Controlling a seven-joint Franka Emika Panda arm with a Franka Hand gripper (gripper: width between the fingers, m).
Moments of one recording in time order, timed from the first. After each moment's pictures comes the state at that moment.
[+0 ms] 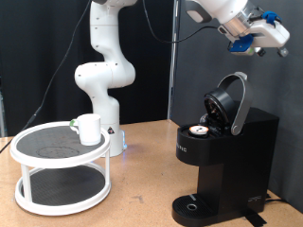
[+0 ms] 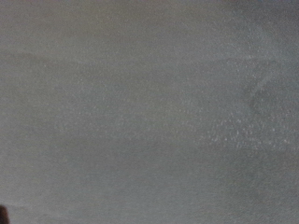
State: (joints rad) arm 0.18 -0.07 0.20 -1.95 0.89 2.25 2.37
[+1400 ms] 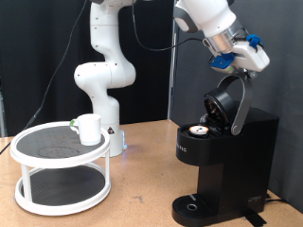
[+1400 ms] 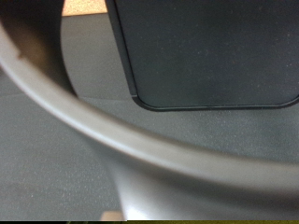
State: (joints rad) arm 0.12 -0.08 0.16 -2.03 0.75 2.17 2.38
